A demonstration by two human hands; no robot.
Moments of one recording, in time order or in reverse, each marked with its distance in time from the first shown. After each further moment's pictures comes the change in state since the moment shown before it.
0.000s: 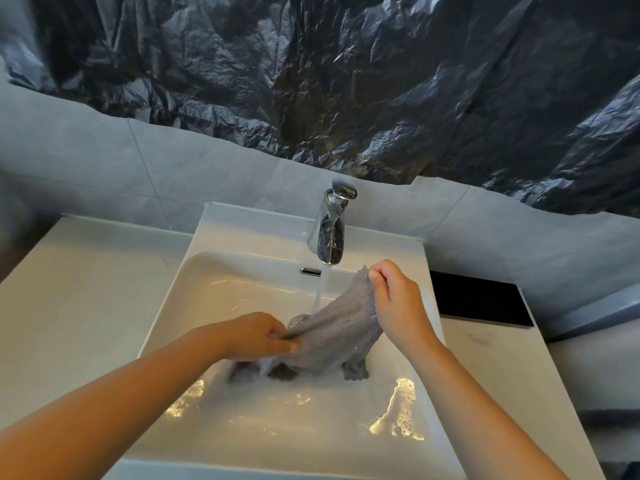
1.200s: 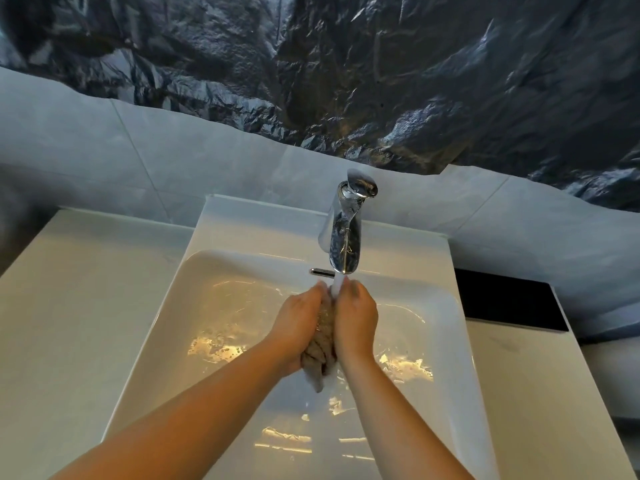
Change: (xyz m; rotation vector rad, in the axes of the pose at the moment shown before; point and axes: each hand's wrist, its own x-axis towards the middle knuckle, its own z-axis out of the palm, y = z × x) left_hand 0.044 0.059 0.017 -1.203 0.435 -0.151; right_hand 0.015 -0.009 0.104 0.392 0.243 0.356
